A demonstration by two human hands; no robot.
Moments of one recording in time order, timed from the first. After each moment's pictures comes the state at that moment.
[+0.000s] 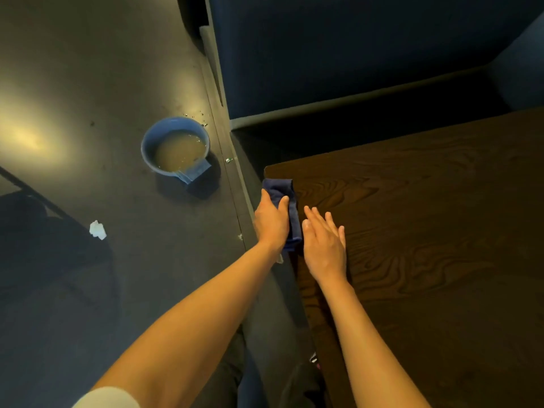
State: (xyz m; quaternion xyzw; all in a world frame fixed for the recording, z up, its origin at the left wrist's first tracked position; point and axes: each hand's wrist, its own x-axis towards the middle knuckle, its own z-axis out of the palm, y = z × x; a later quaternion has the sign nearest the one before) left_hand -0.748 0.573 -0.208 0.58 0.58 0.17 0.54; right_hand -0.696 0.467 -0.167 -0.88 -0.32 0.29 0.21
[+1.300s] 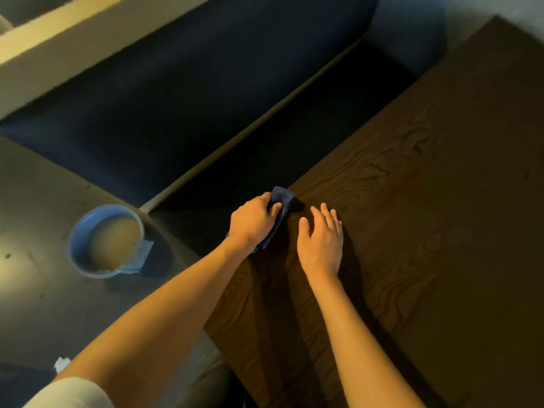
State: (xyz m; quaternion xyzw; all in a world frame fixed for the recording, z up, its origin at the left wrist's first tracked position) left_hand -0.517 0.646 -0.192 0.90 0.27 -0.09 0.33; right_hand -0.503 0.492 -0.164 -0.95 -0.07 0.16 0.25
